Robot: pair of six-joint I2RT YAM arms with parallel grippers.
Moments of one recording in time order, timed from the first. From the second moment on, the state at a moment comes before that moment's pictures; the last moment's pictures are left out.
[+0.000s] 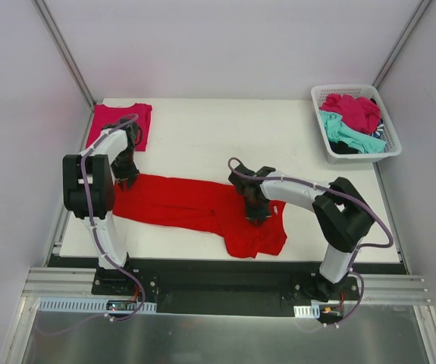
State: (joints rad) left arm 0.01 1.93 1.42 -1.07 -0.31 -0.49; right arm 0.80 1.79 1.14 -0.87 0.16 0.69
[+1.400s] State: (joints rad) left arm -0.06 1.71 1.03 -0.67 -0.24 -0.63; right arm 0.65 1.75 1.06 -0.70 -0.03 0.71
